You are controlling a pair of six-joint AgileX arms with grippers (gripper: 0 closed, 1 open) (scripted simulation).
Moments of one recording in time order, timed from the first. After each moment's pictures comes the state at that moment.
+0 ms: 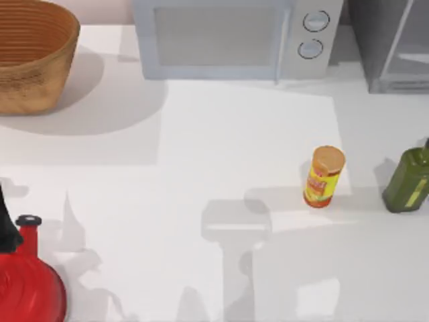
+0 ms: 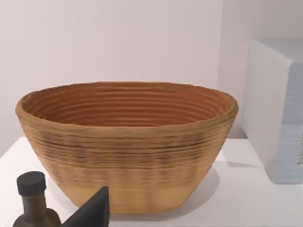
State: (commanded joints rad) left arm 0.00 0.00 0.00 0.00 0.00 0.00; right arm -0.14 0.65 0.25 0.41 -0.13 0.01
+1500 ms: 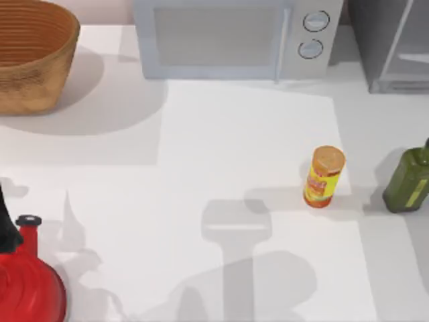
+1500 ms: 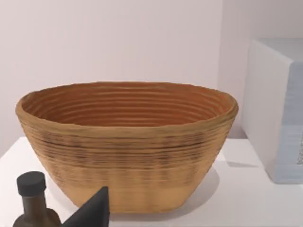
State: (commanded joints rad) left arm 0.00 0.00 0.00 0.00 0.00 0.00; right arm 0.33 0.39 0.25 0.30 0.33 -0.03
